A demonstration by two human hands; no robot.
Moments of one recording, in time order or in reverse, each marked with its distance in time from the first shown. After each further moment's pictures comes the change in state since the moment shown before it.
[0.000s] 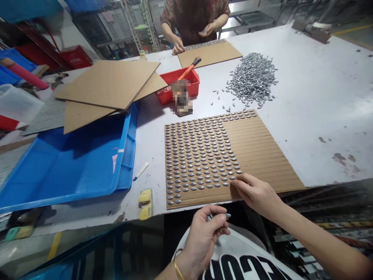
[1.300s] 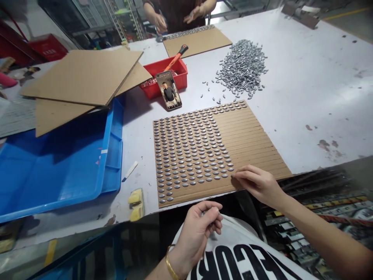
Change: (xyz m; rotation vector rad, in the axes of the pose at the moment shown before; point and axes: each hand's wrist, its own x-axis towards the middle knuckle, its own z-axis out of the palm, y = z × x) left_hand 0.001 0.003 -0.003 0.081 -0.085 -0.080; right_hand -0.015 0.025 -0.017 0.375 0.030 0.091
